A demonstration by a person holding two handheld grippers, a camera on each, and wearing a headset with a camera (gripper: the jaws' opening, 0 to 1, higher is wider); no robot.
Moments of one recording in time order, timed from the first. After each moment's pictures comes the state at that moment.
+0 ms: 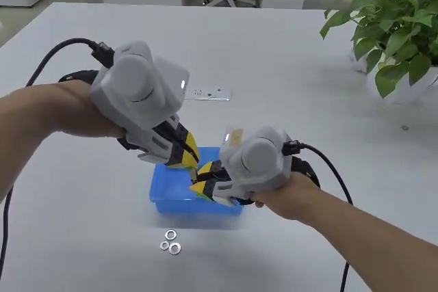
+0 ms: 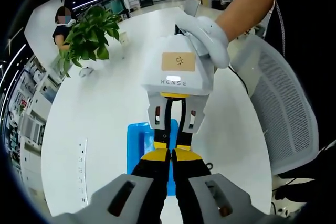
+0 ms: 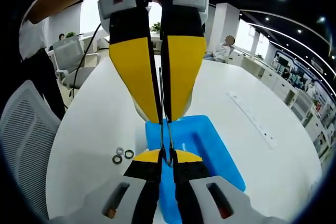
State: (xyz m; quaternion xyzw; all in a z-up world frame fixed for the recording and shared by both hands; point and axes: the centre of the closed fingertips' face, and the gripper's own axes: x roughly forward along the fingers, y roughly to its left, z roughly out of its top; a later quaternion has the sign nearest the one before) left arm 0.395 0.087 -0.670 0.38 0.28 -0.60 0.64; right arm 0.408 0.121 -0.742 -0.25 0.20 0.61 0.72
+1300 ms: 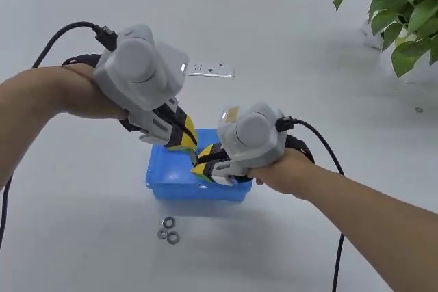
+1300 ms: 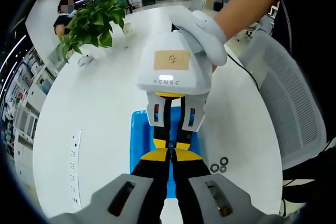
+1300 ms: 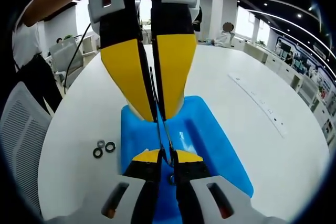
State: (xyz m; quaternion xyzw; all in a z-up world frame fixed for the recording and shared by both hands) left arm 0.429 0.095 -0.709 0.36 0.30 -0.61 0.64; right arm 0.439 0.125 -0.783 -0.24 0.25 0.61 0.71
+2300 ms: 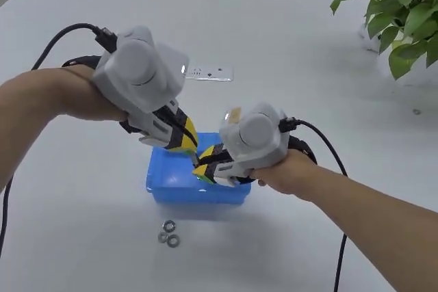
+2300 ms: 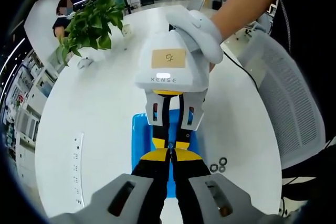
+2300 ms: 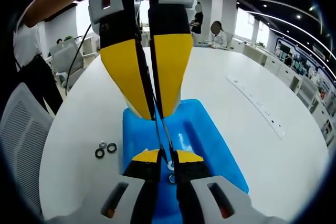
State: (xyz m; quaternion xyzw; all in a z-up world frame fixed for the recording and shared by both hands) left arm 0.423 0.093 -0.697 0.37 0.29 -0.61 0.64; right arm 0.435 0.121 -0.770 -0.24 0.24 0.61 0.71
